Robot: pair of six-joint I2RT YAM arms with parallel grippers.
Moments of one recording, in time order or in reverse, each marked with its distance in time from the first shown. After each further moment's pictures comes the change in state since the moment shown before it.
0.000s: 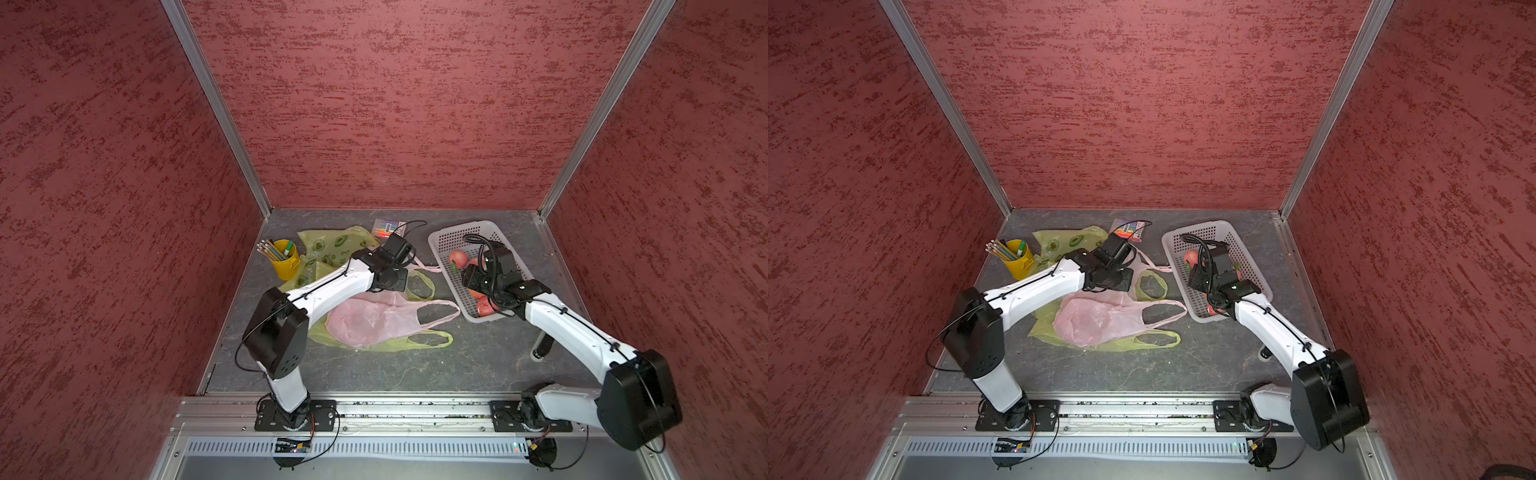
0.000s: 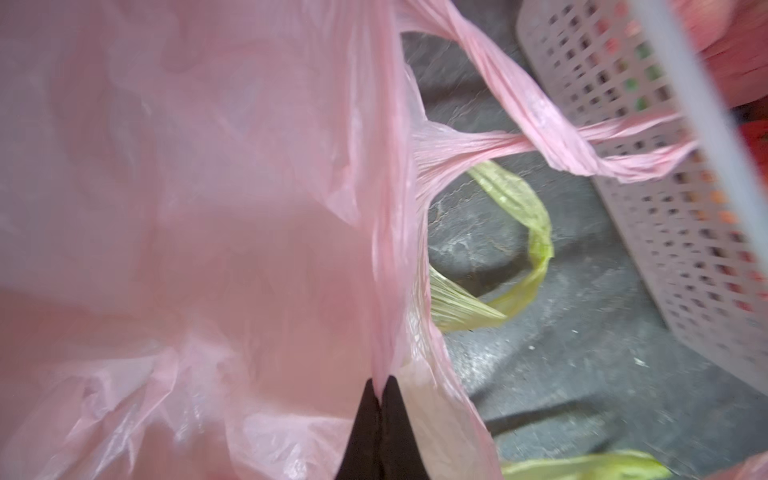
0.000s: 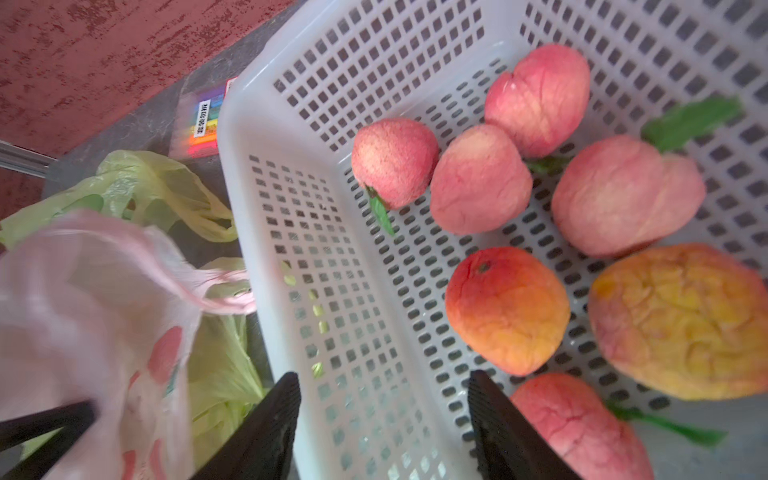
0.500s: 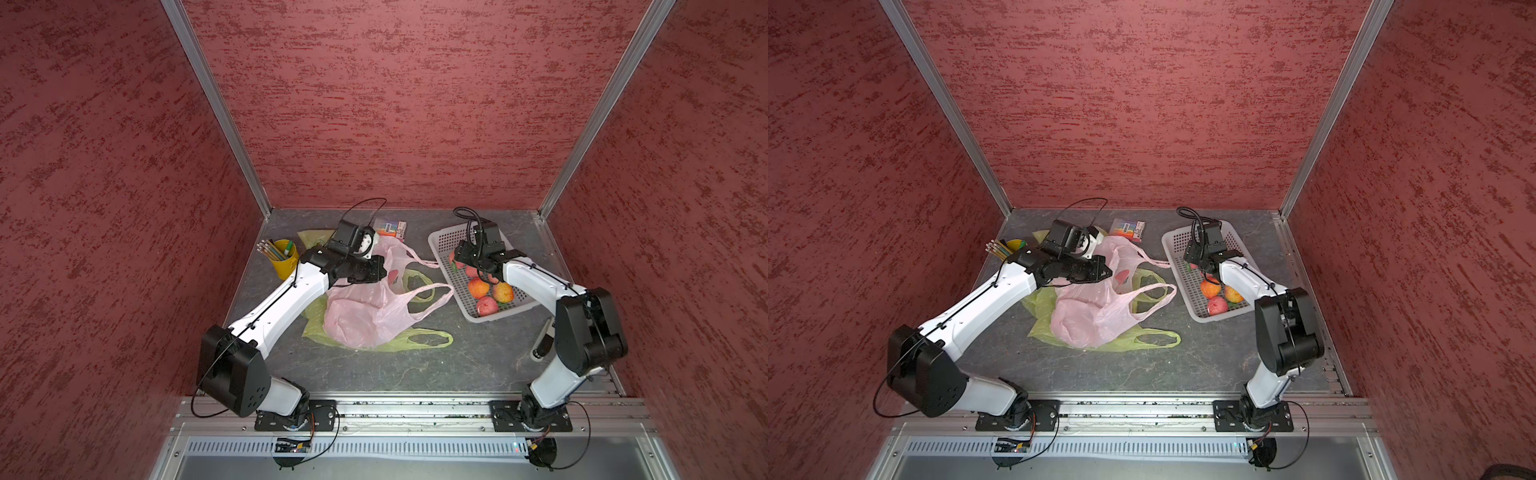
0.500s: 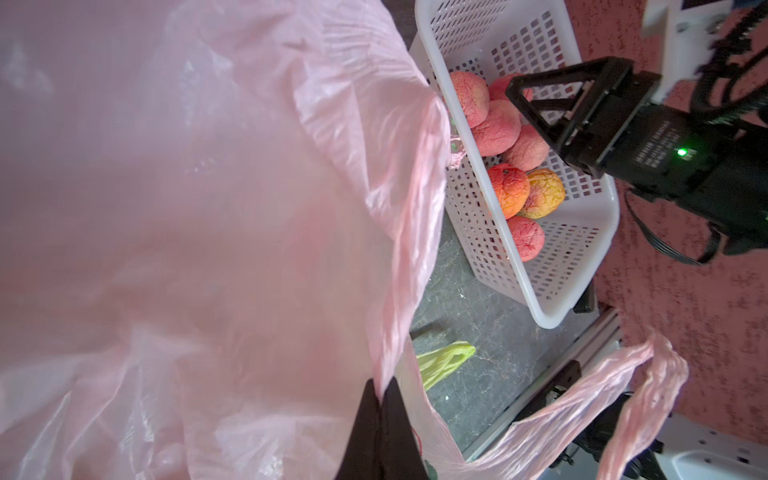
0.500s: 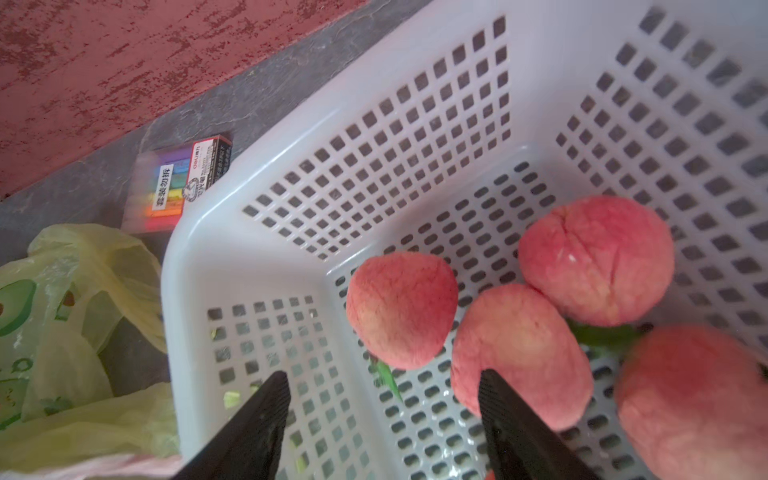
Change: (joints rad) left arm 0.224 -0.240 -0.116 0.024 0.487 -0.020; right arm -0.087 0.408 0.299 0.101 -0.019 -0.087
